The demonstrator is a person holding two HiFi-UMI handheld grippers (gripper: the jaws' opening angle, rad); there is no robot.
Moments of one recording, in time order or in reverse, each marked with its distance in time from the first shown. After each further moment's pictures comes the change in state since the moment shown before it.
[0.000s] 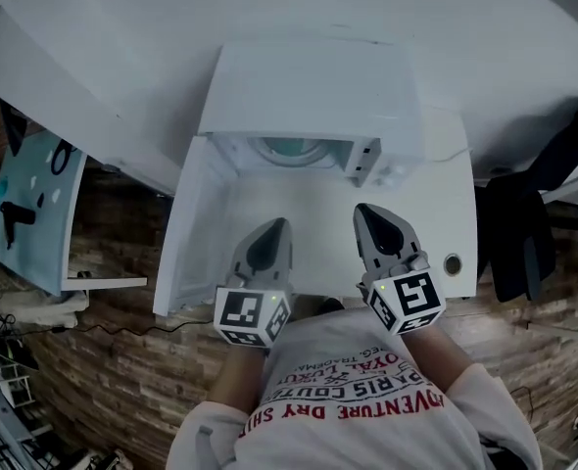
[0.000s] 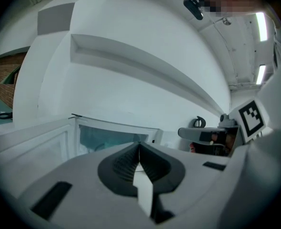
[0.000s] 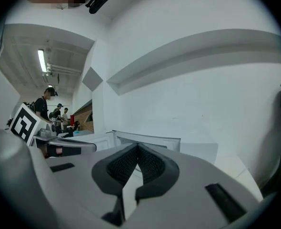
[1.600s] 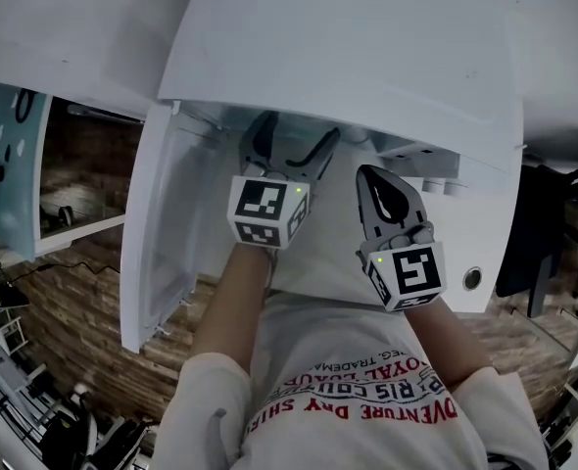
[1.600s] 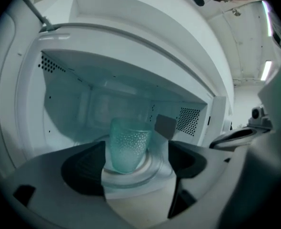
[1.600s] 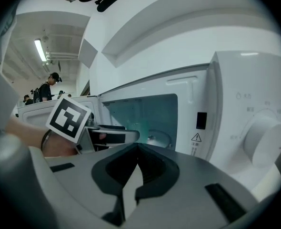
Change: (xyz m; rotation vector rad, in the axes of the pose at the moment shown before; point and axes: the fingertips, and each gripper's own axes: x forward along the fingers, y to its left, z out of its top) left arm 0.204 0.100 -0.077 0.001 0.075 -0.006; right arm 0.135 -0.037 -0.115 -0.031 0.198 0.074
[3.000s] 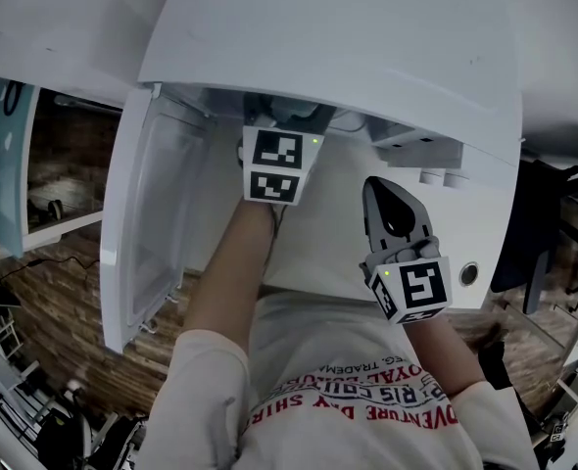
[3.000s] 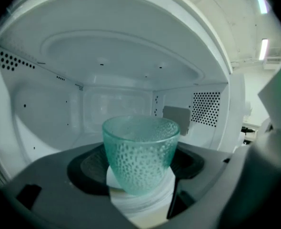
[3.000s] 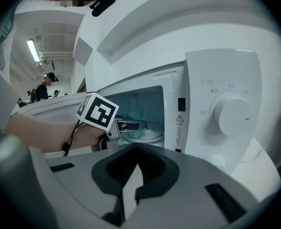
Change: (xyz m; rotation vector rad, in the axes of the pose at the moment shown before) left arm 0.050 0.009 0.002 0.153 0.059 0.047; right arm -0.029 -0.006 -0.026 0.047 0.058 -0.038
